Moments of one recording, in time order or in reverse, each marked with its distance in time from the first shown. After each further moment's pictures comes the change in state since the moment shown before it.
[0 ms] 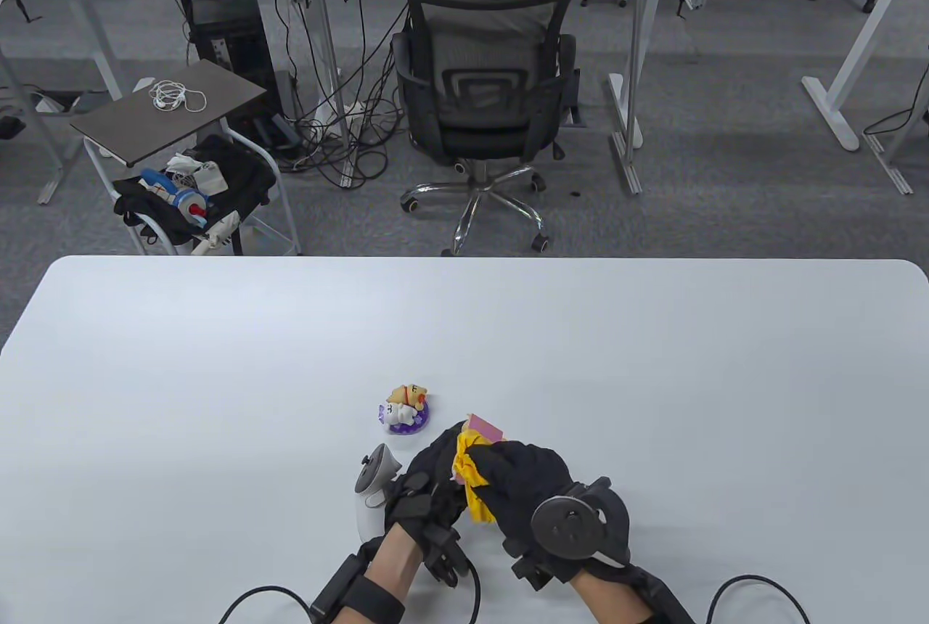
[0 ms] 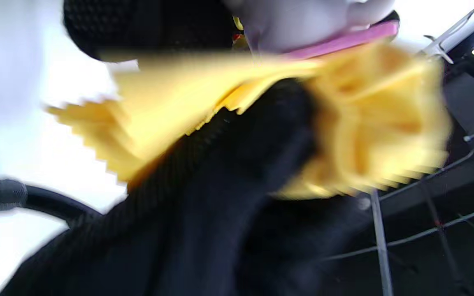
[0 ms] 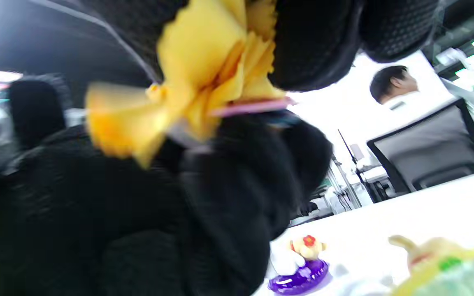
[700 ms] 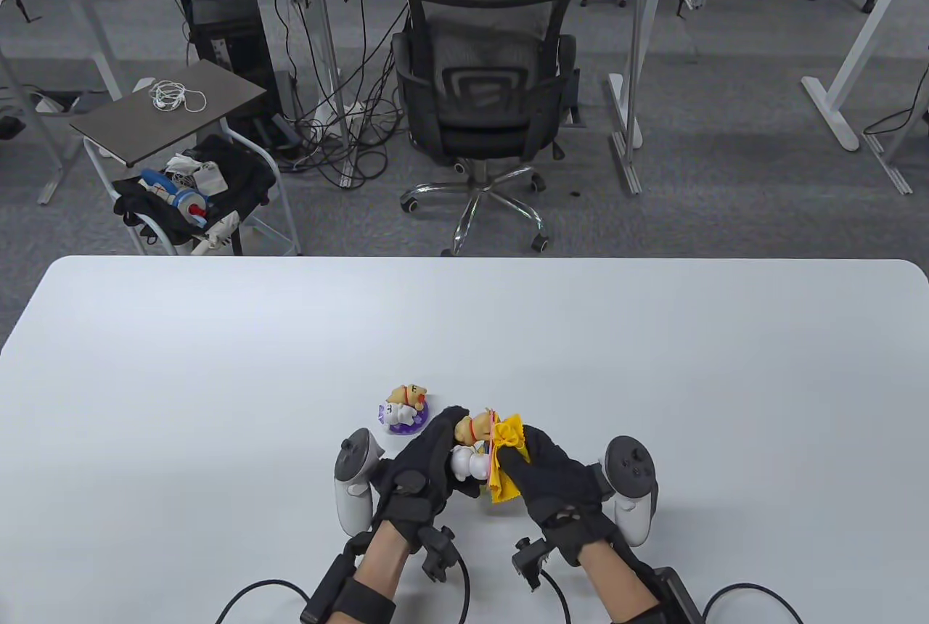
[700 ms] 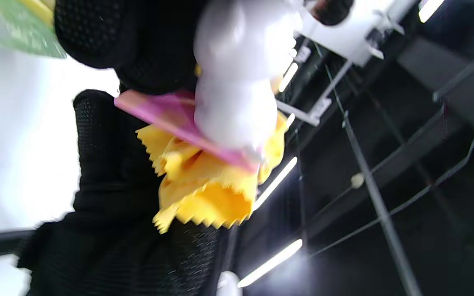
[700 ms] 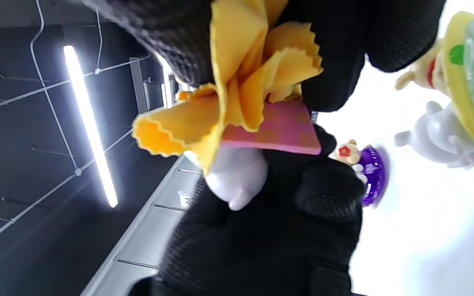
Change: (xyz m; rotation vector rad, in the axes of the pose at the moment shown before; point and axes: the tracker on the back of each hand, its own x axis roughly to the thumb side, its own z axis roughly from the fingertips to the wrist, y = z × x) left_hand 0.029 0.003 0.010 0.075 -0.092 -0.160; right_hand -0.058 0.013 0.003 0.085 0.480 -0.860
